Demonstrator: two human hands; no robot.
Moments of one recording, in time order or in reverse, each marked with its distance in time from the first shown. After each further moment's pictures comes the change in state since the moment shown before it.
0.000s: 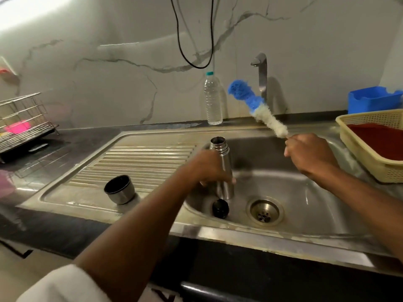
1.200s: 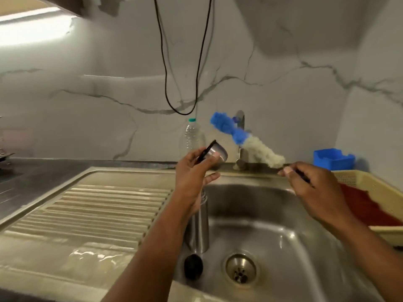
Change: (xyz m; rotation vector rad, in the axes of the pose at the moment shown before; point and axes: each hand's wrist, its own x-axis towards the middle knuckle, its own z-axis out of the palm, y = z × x) left_hand 0.026 0.049 -0.033 -1.588 0.380 0.222; right_hand 0.017 0.011 -0.062 0.061 0.239 -0.336
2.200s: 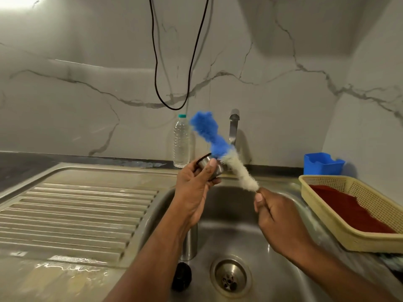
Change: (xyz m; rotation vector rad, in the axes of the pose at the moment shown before) left_hand 0.012 -0.037 -0.003 -0.276 -0.134 -0.049; right_hand -0.041 -0.014 0.065 -0.131 -0.139 -0.061
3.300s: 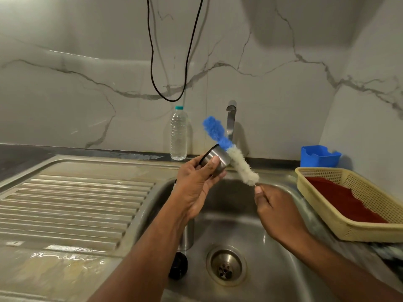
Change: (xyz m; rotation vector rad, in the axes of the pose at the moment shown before) left_hand -0.007 -0.001 0.005 -0.057 -0.024 -0.126; right_hand 0.001 0.004 0.001 0.007 -0.037 0.139
